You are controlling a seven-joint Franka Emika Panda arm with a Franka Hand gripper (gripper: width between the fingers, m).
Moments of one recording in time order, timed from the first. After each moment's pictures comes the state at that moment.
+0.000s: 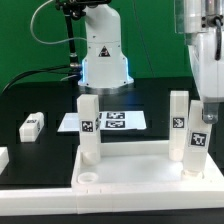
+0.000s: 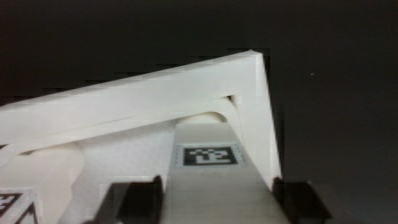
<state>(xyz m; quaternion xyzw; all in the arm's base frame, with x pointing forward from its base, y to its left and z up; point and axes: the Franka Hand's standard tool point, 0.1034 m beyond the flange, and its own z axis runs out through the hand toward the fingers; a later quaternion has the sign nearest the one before) 0.642 0.132 0.122 -0.63 0.77 -0.02 0.05</state>
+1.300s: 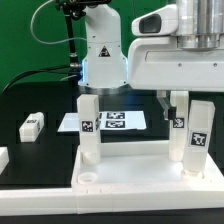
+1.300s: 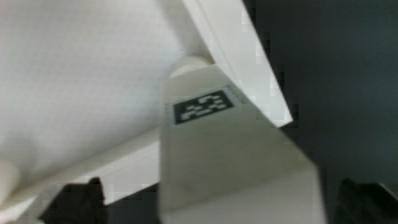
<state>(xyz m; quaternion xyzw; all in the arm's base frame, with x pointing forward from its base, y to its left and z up) 0.644 0.116 0.118 -0.97 0.22 -0.05 0.02</state>
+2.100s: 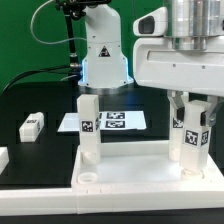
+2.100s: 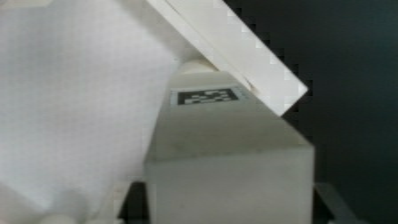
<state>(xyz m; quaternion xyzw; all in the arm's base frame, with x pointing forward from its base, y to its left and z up) 0.646 0.105 0.117 -0.90 0.44 -0.04 0.02</state>
